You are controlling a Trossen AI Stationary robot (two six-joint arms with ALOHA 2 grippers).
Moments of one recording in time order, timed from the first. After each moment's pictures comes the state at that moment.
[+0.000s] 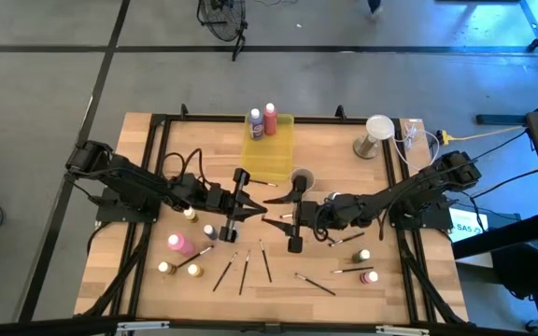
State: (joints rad) left arm -0.19 1.45 0.66 1.21 0.02 0.13; right arm 0.36 1.60 0.94 0.79 0.39 -0.19
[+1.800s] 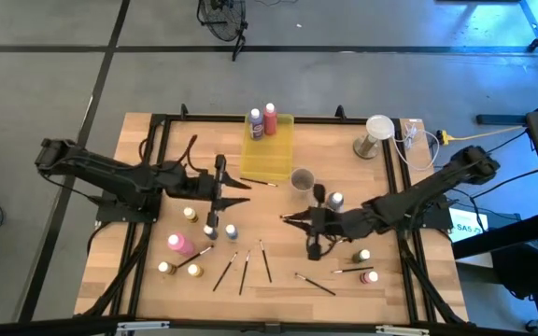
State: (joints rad) left arm -0.16 1.05 0.66 0.43 -0.13 0.10; right arm 0.50 1.40 0.94 0.17 0.58 0.07
